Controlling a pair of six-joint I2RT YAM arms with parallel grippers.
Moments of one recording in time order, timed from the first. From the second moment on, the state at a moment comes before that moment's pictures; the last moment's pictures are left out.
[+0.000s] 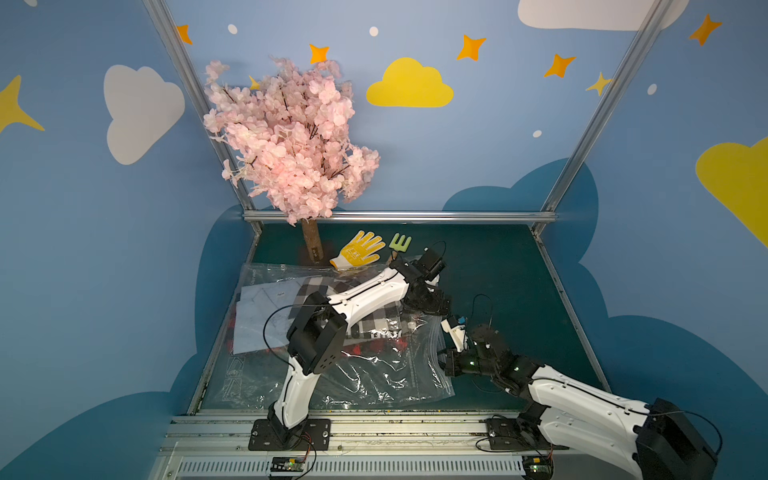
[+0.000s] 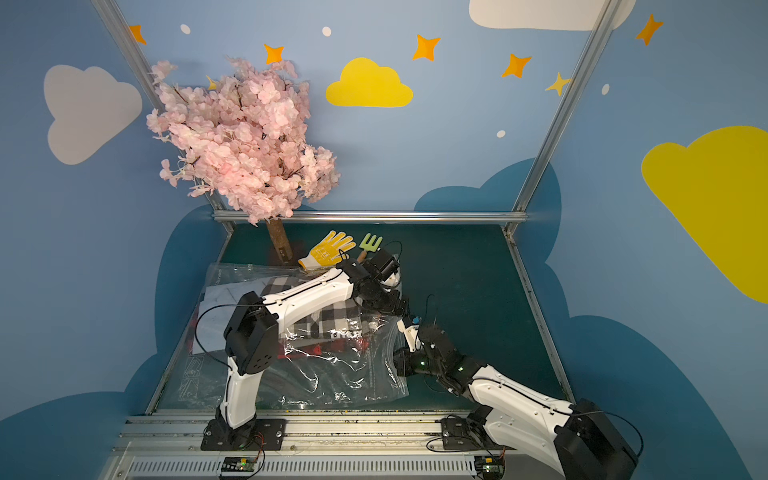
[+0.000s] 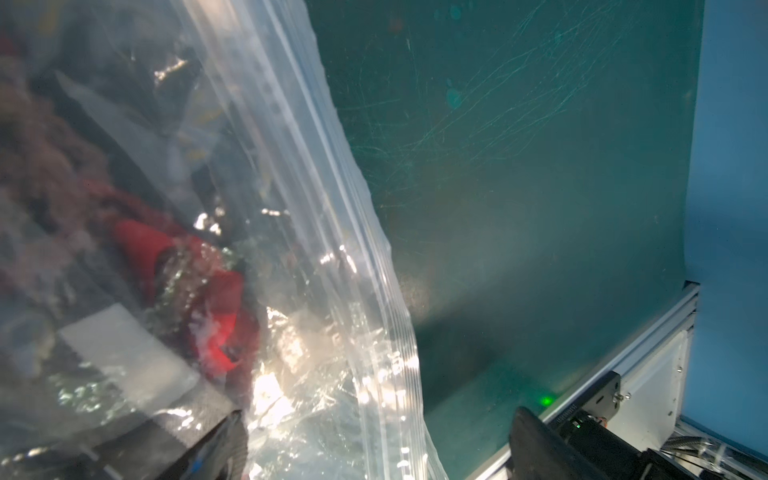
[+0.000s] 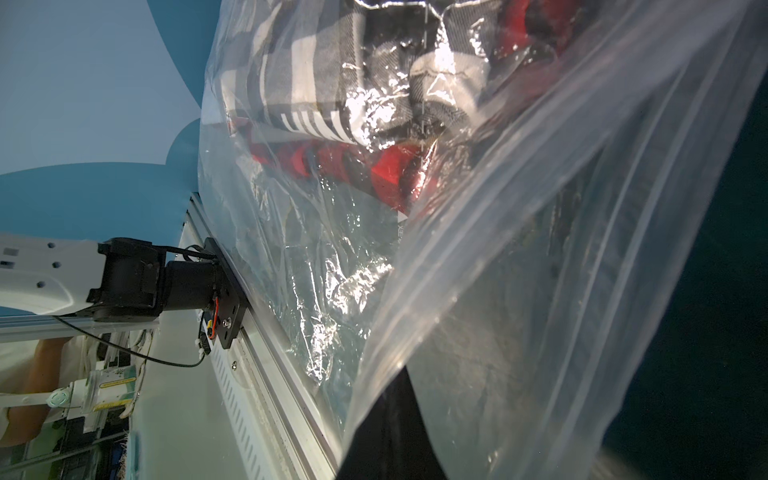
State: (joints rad) left arm -0.82 2.08 1.79 -0.90 0.26 -0.56; right arm 0.80 0.98 0.32 -0.01 -0.38 0.64
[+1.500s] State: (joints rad) left arm -0.80 2.21 1.95 -1.02 0.39 -0.46; right arm 0.85 0.89 0.17 0.21 -0.31 0.64
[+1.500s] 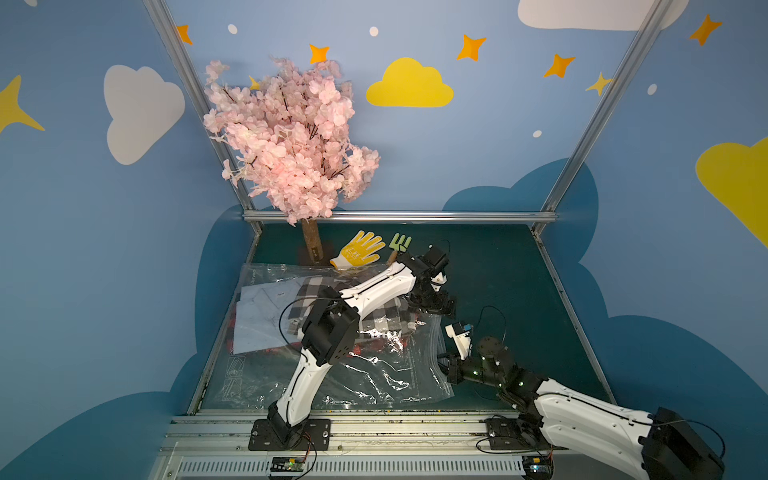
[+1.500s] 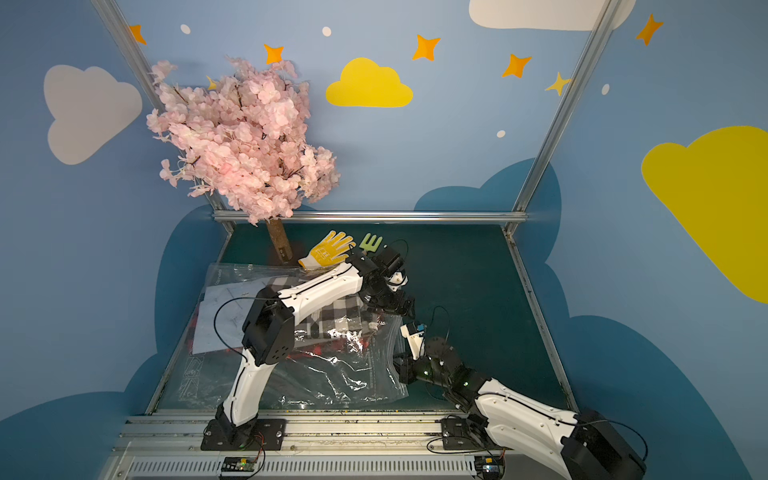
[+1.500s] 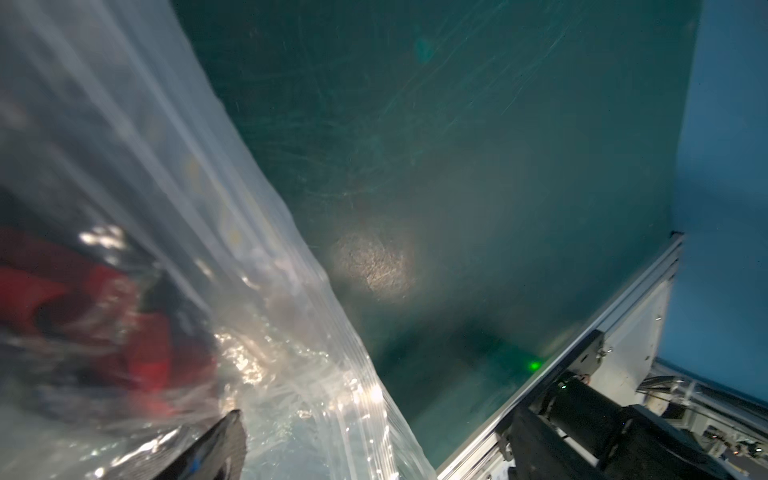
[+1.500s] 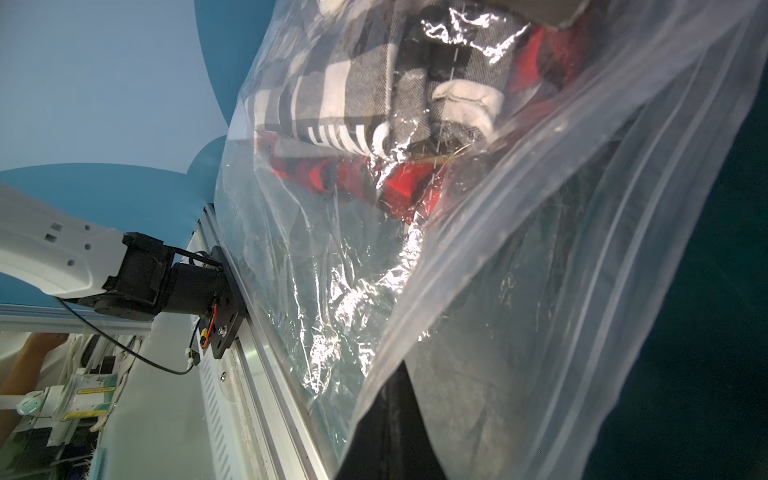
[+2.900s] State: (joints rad) left arm -0.78 1.77 1.50 -0.93 0.27 -0.40; right arm 0.69 0.91 0.29 0.11 -0.27 0.76
